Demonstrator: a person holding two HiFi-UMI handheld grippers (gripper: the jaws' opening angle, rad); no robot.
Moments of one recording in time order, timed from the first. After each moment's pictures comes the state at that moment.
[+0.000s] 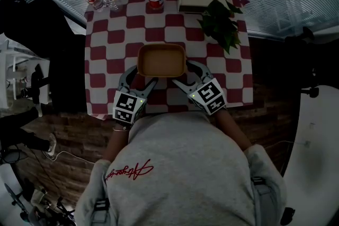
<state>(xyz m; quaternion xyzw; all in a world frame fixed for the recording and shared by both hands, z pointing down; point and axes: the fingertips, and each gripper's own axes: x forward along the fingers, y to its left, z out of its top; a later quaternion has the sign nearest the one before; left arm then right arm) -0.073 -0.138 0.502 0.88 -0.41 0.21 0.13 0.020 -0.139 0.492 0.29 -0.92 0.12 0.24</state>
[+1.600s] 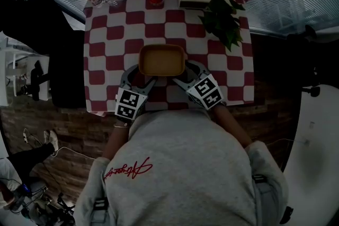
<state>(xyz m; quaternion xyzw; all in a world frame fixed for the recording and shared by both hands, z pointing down) -0.073 -0.132 0.535 0.86 -0.41 0.25 0.15 0.021 -0.135 0.535 0.27 -0.91 0.16 0.28</state>
